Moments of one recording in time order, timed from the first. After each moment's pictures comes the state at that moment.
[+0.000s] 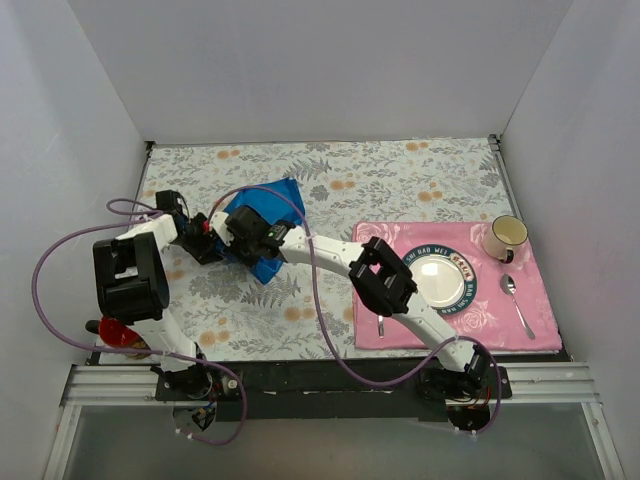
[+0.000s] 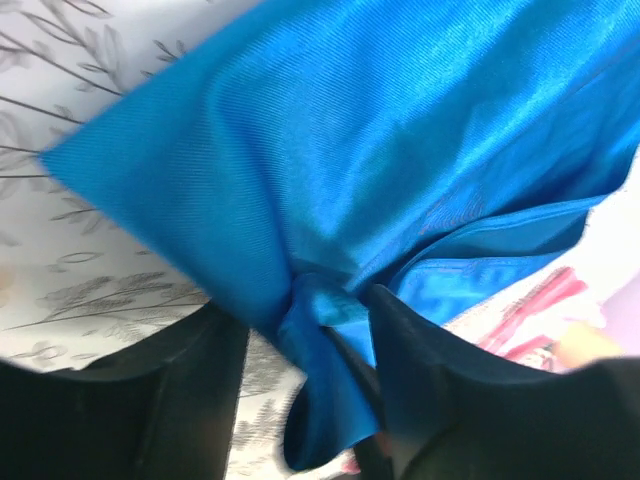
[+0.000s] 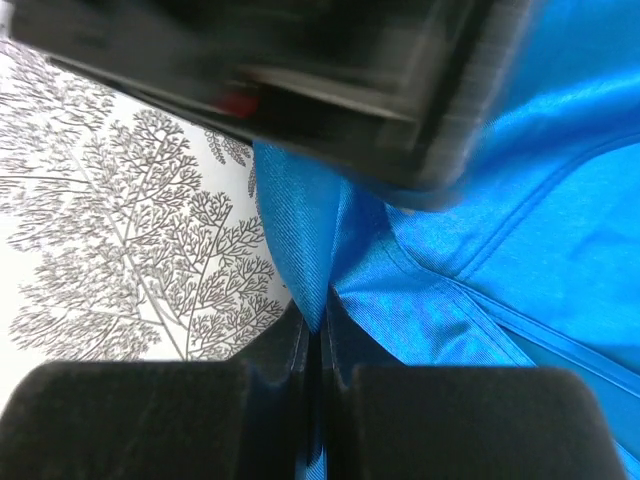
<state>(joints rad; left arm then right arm) 0.19 1.76 1.02 -0.45 0.39 -0.68 1.08 2.50 2.15 -0.43 -0.04 -0.15</state>
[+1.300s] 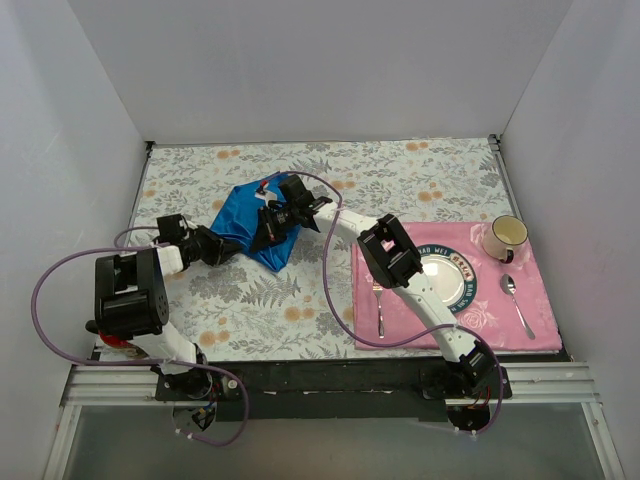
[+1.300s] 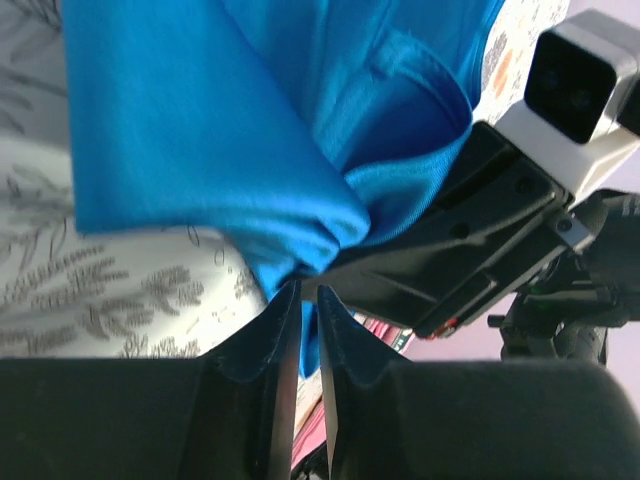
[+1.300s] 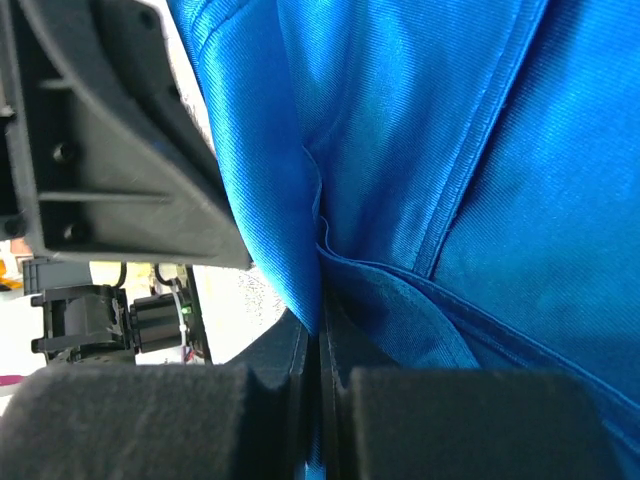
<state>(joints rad) 0.19 1.62 0.68 0.08 0.65 -0.94 0.77 2.69 2.19 -0.18 -0.93 0.65</state>
